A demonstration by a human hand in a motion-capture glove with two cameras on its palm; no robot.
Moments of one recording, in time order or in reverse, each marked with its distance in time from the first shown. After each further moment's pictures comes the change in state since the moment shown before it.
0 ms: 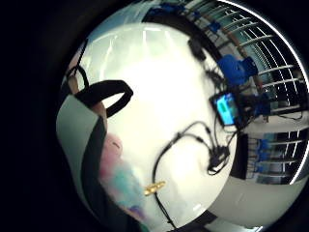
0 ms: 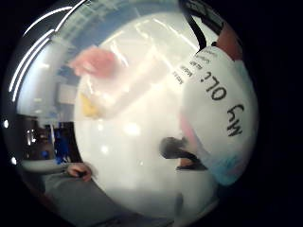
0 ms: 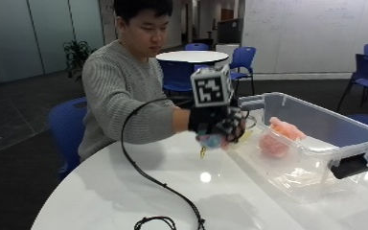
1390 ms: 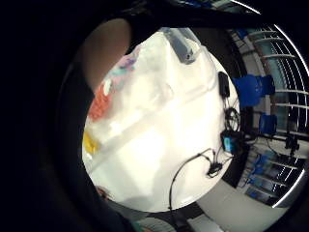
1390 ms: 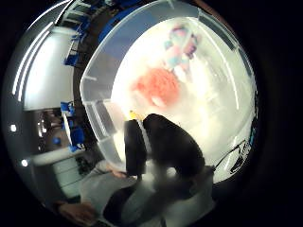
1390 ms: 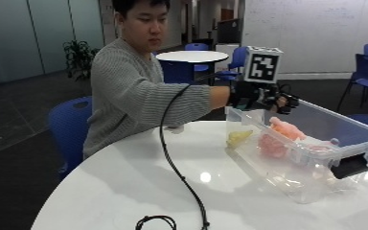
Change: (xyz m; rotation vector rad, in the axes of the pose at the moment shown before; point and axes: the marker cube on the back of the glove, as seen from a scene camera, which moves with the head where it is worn) arm -0.115 -0.088 -0.045 -0.267 -0.197 -0.195
